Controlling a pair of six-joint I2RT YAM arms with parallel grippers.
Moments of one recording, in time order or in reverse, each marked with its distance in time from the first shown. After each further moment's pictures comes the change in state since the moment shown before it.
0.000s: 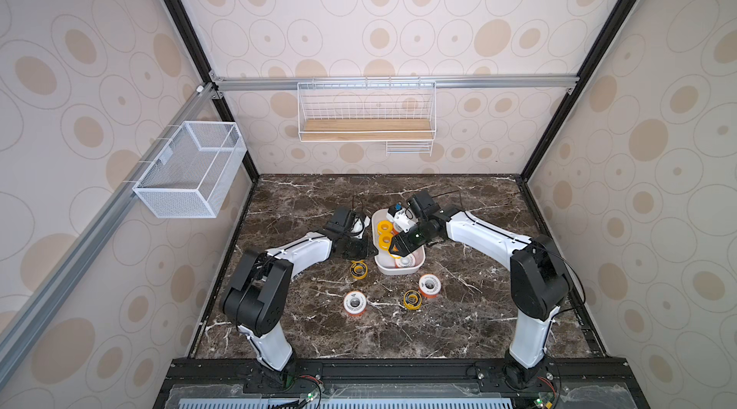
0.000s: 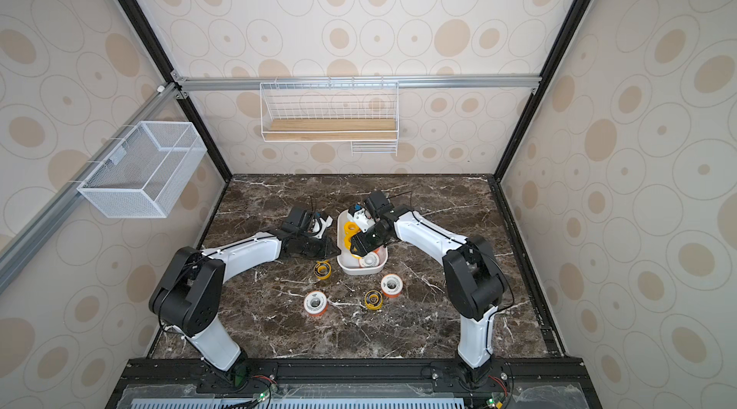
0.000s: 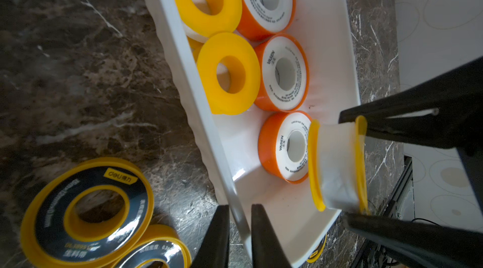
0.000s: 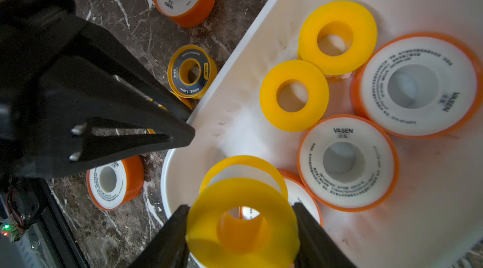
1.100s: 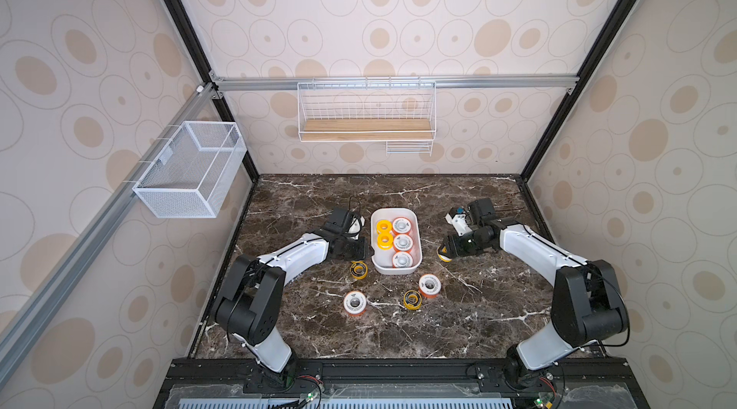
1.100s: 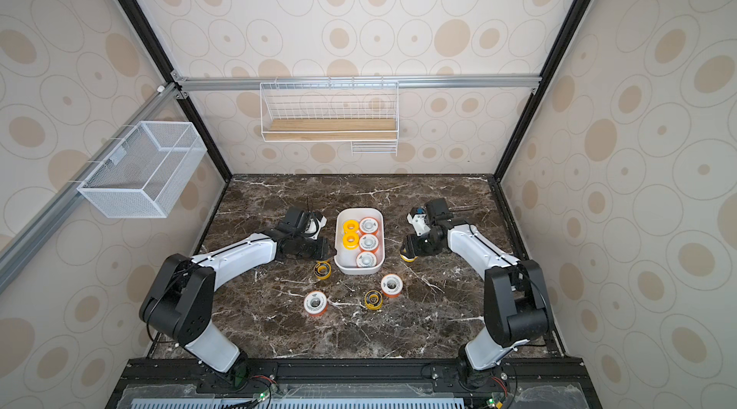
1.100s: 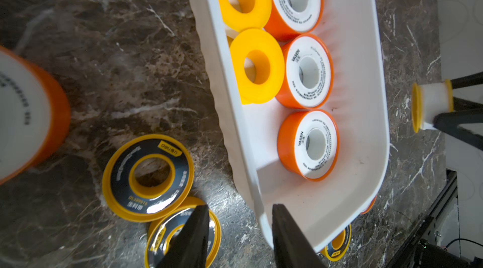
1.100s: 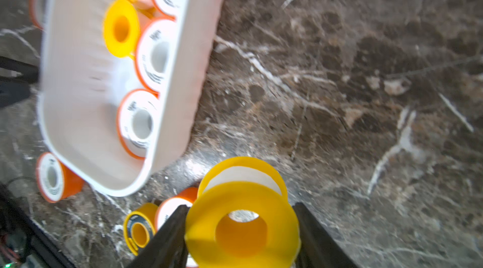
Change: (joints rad) left arm -0.001 -0.048 -0.002 -0.072 -0.108 0.024; right arm -0.369 -0.303 -0.362 0.040 -0.057 0.055
